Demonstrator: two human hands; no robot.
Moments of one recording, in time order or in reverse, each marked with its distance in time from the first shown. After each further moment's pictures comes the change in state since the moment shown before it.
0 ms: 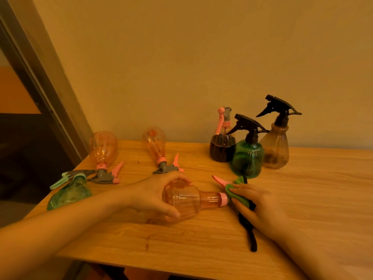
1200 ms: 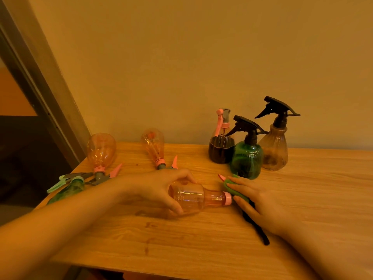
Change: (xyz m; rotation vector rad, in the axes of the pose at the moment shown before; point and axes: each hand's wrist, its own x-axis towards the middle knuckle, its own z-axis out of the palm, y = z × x) left_hand 0.023 0.010 -0.016 0.035 -0.149 0.008; right_hand 0.014 0.013 -0.008 -0.062 -0.183 -0.033
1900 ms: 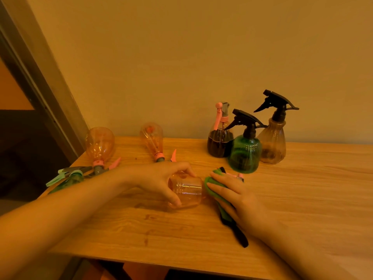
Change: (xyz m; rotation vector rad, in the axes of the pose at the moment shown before) left_hand 0.002 0.001 -0.004 0.033 -0.026 0.002; right_hand 0.001 -0.045 0.024 -0.074 0.177 -0.231
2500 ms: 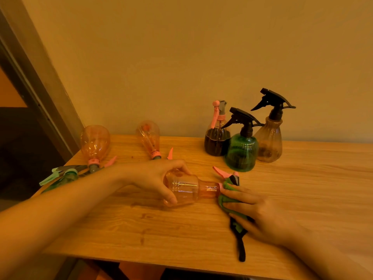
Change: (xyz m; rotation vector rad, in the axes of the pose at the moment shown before) left_hand 0.002 -0.005 -0.001 -0.019 0.012 0.008; right_hand -0.034 0.023 -0.028 -0.041 -0.189 -0.087
